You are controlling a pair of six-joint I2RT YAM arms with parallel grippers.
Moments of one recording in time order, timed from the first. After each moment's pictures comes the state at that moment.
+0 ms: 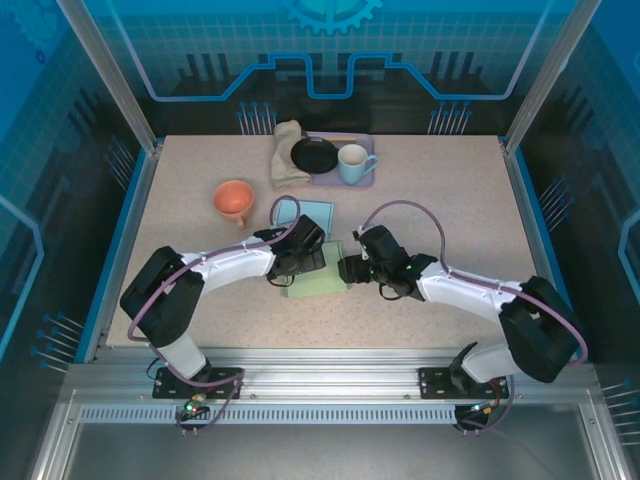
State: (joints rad) left arm -0.68 1.67 1.02 -0.55 -0.23 -0.96; right arm 0.70 1.44 0.73 -0.16 0.05 0.45
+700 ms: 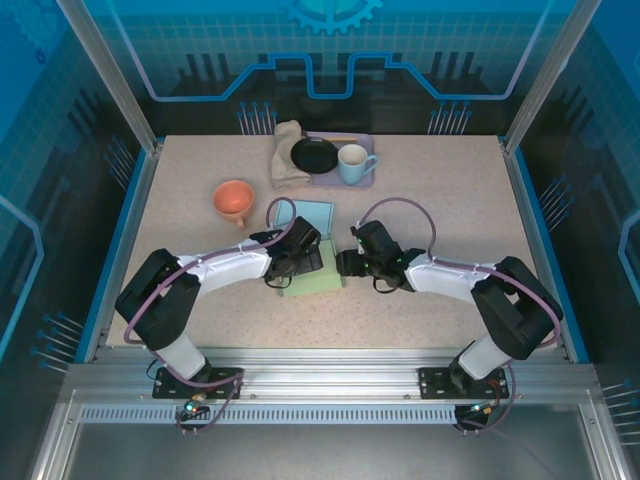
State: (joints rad) left arm -0.67 1.65 0.96 -0.50 -0.22 -0.95; right arm 0.67 1.56 0.77 -0.07 0.02 0.48
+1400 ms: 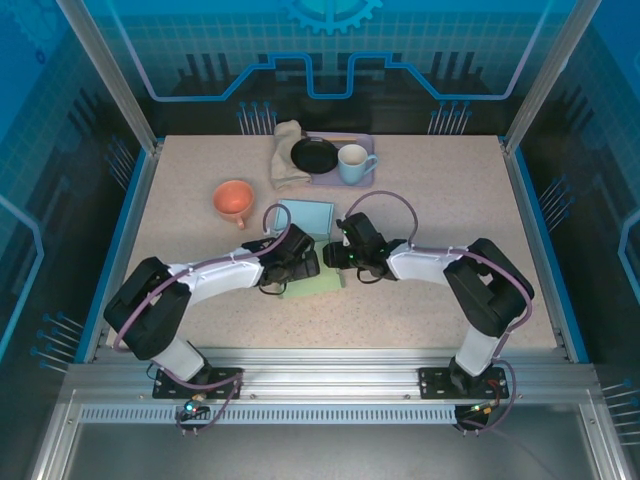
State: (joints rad) left arm -0.67 1.58 0.88 -0.46 -0.20 -0.92; right arm 0.69 1.74 0.89 0.01 -0.04 0.54
